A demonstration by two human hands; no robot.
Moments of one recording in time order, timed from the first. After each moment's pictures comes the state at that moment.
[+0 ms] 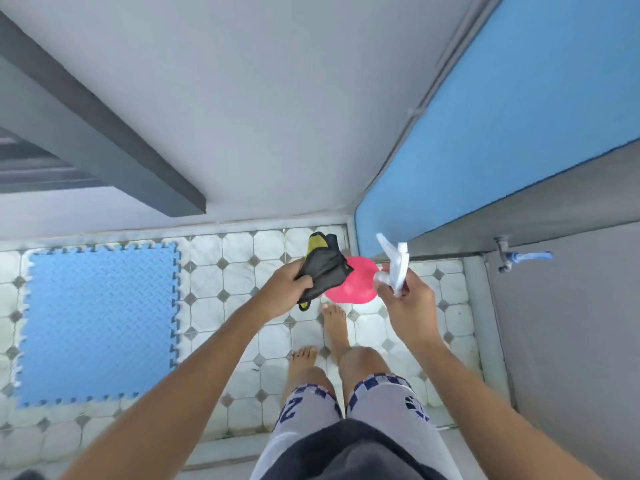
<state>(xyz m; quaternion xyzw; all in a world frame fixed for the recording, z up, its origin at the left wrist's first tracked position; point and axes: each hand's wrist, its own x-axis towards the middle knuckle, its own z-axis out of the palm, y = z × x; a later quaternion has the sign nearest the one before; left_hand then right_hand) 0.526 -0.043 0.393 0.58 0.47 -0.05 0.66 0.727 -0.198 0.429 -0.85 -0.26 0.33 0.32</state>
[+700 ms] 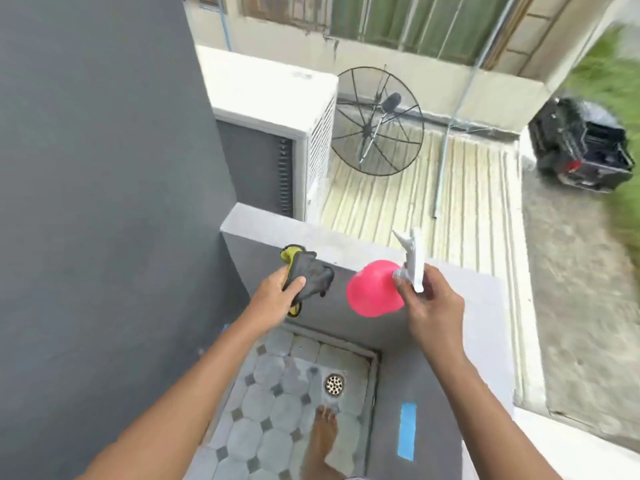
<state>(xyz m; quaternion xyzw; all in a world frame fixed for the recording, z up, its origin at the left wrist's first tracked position) 1.035 -0.361 0.642 0.85 -0.01 -0.16 0.51 0.961 -0.616 0.702 -0.84 0.12 -0.16 0.50</state>
